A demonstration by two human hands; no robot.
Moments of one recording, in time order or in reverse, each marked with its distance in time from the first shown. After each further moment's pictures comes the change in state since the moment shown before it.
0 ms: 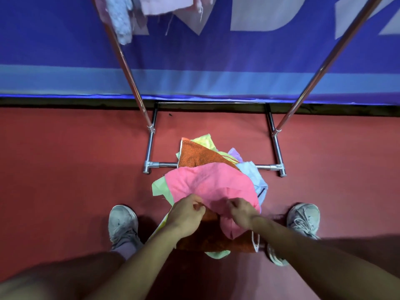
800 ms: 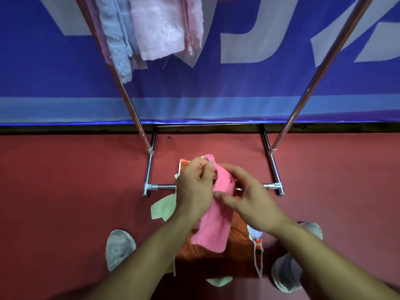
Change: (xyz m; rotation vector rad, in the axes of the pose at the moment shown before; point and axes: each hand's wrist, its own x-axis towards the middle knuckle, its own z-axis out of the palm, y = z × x) left_hand -0.021 0.126 -0.057 -0.442 0.491 0.446; right_hand -0.092 -0.099 -0.103 0.462 0.213 -0.620
